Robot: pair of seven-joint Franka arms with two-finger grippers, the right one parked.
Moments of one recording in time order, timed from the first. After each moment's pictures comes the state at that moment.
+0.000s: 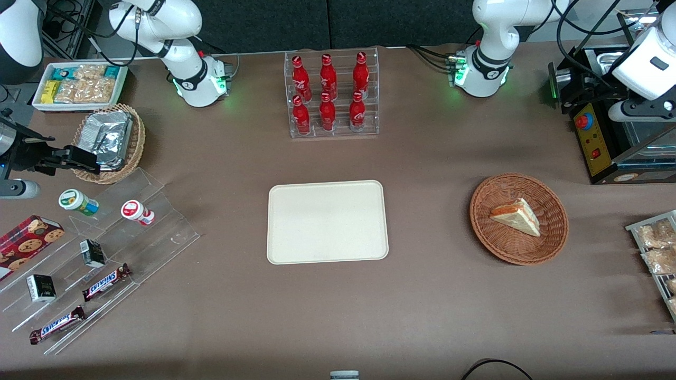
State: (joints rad) arm -0.01 -0.12 -0.08 -1.59 0.03 1.34 -0.02
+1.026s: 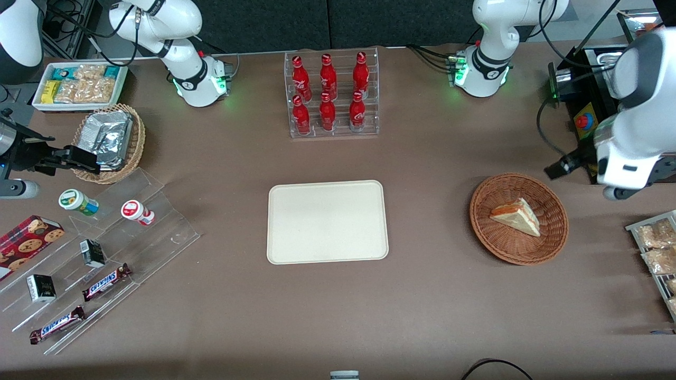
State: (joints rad) arm 0.01 0.04 -0.05 -1.87 0.05 1.68 -0.74
